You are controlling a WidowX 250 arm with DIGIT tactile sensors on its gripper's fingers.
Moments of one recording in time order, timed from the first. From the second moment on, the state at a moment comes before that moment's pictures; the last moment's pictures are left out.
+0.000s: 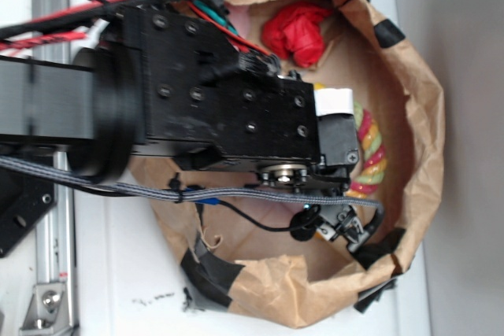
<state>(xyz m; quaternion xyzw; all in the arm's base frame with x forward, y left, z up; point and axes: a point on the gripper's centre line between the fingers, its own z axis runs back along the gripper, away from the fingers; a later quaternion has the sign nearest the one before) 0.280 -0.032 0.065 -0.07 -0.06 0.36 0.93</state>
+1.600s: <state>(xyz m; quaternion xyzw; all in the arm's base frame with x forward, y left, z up) 0.291 -0.080 0.016 -0.06 -0.01 0.33 0.94</state>
